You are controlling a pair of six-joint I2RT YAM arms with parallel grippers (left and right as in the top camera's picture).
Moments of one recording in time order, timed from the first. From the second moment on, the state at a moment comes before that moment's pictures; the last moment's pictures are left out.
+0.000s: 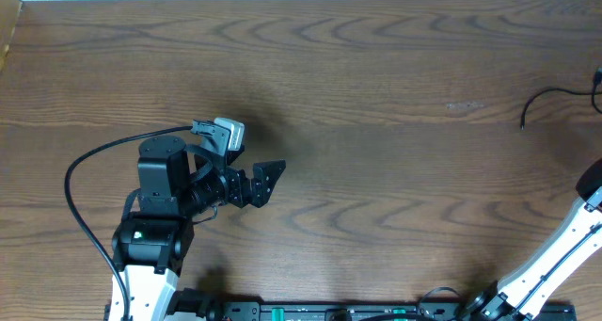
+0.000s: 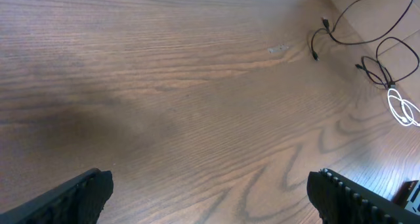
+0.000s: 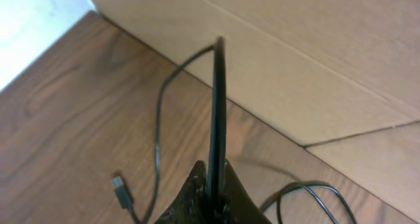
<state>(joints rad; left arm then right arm) -0.08 0.88 0.72 -0.50 0.62 -0.07 -0.68 2.53 2.75 -0.99 0.23 0.20</state>
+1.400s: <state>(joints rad) -0.13 0.88 0.72 -0.55 0.62 -0.03 -0.58 2.46 2.76 -1.09 0.06 0.21</state>
